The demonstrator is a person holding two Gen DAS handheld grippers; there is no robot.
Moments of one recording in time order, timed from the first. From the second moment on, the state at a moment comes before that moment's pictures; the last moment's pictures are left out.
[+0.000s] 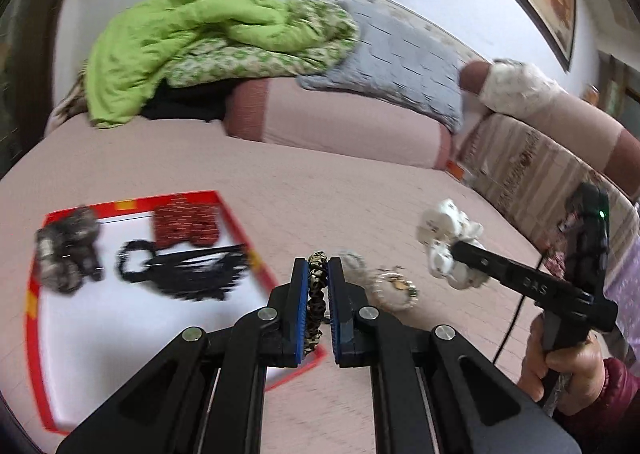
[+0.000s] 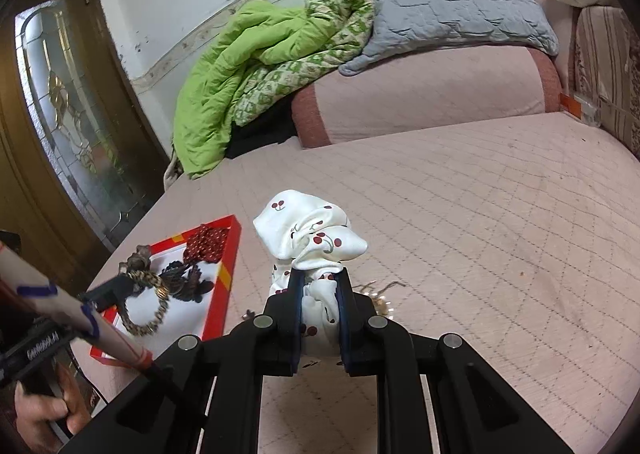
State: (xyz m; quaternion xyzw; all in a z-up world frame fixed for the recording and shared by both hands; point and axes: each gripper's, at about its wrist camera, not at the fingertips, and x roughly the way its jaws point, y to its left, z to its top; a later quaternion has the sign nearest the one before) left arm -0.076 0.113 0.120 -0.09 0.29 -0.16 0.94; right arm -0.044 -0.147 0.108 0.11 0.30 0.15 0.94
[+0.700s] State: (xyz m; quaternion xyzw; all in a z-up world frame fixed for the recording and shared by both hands) left arm -0.088 0.243 0.095 -0.18 0.30 -0.07 0.93; right arm -0.058 -0.036 0.098 0.10 0.36 0.25 0.89
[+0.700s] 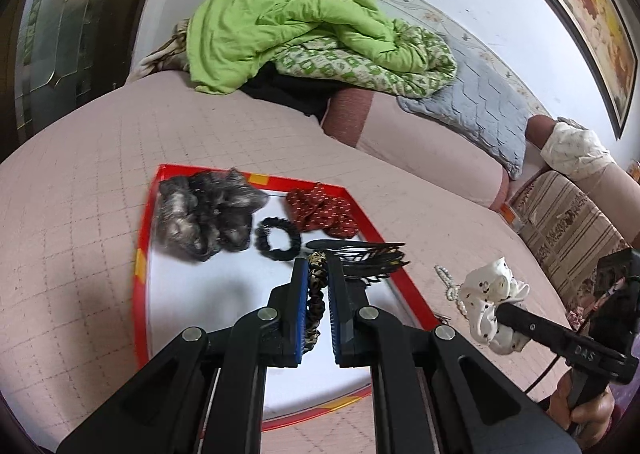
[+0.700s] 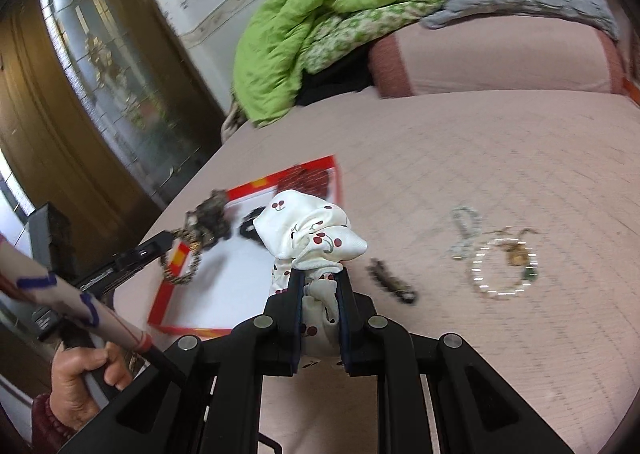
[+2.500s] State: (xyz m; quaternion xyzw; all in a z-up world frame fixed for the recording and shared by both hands) left arm -0.052 0.299 0.056 -0.23 0.36 0.02 0.90; right arm 0.022 0.147 0.045 0.02 0.46 0.29 0.84
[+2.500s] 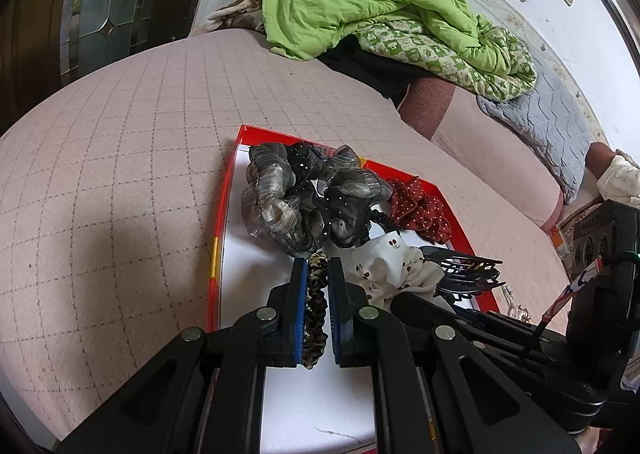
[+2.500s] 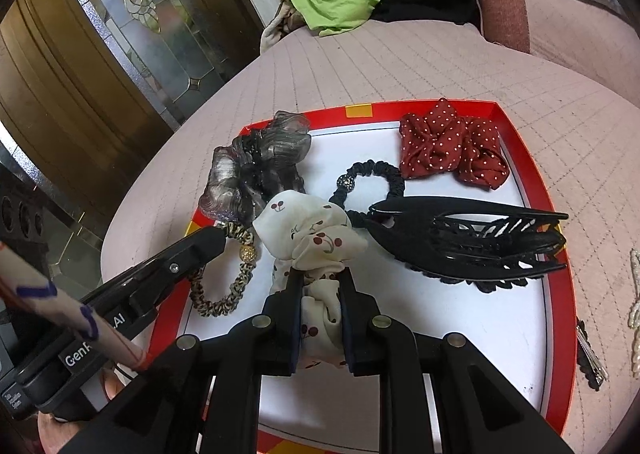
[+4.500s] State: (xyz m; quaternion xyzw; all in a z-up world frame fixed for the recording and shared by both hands) left arm -0.061 0.144 0.086 -0.10 0.32 -0.13 0.93; right arm -0.005 -0.160 0.080 0.20 0.39 0.14 0.89
